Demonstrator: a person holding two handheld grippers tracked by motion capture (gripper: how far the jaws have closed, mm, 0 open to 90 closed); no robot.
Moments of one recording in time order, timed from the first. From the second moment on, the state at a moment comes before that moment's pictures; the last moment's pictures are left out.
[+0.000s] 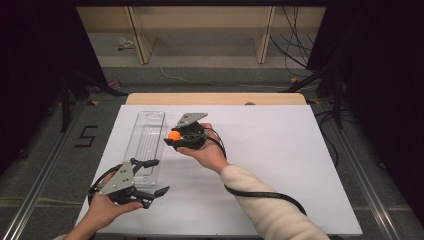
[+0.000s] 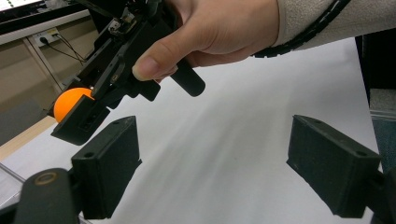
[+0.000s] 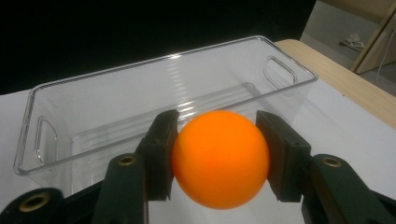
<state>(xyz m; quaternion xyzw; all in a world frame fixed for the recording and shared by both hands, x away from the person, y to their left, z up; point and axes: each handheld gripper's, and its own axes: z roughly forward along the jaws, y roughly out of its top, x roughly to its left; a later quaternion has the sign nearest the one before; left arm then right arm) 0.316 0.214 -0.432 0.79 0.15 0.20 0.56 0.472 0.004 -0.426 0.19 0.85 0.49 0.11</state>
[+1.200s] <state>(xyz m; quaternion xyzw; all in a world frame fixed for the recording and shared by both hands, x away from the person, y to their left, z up) 0.315 0.214 -0.432 0.79 0.15 0.20 0.56 0.473 0.014 -0.423 0.18 0.85 0.49 0.10</state>
